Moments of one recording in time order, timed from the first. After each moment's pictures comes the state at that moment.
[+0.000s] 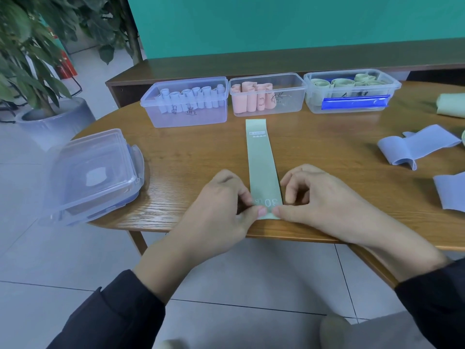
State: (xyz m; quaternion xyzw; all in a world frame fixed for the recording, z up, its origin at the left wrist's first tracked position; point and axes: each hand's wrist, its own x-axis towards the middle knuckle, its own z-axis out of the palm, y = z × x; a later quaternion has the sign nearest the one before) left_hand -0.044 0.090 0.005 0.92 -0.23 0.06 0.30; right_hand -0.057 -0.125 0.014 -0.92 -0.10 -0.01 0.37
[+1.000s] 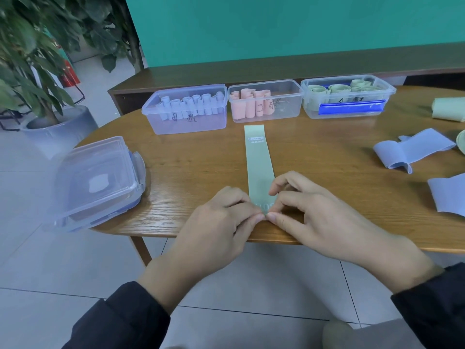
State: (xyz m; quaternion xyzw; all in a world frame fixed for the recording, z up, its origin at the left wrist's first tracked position) left_hand -0.048 0.097 -0.020 0.87 -0.37 0.20 0.25; right_hand -0.068 -0.127 0.000 -0.92 -0.26 -0.08 0.28
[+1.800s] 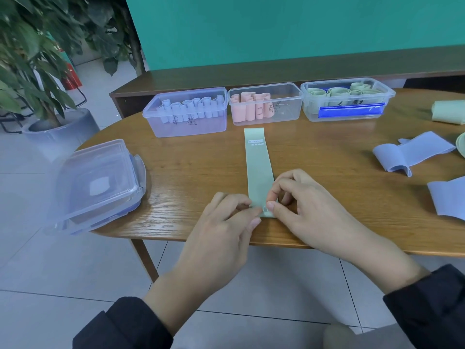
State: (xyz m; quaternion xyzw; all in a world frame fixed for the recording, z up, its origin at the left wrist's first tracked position) left_hand -0.058 0.090 -0.038 0.87 -0.33 0.28 0.23; right_hand -0.057 -0.113 -0.001 -0.94 -0.13 -0.08 0.32
